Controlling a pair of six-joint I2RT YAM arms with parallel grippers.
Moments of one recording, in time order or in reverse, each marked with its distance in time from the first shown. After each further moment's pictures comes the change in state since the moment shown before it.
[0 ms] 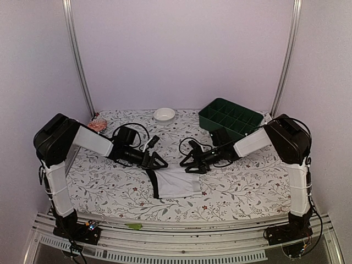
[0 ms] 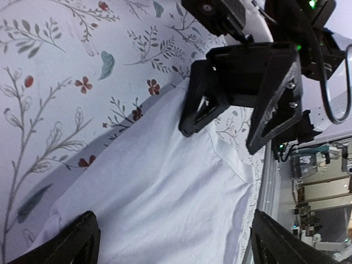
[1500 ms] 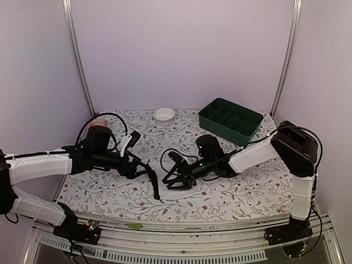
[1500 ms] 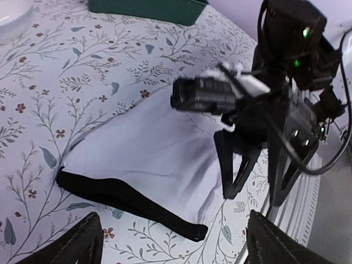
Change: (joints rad) left arm -0.096 -0.739 -0.282 -0.279 -0.401 0.188; right arm 0.269 -0.115 -0.123 0.255 -0.033 0.273
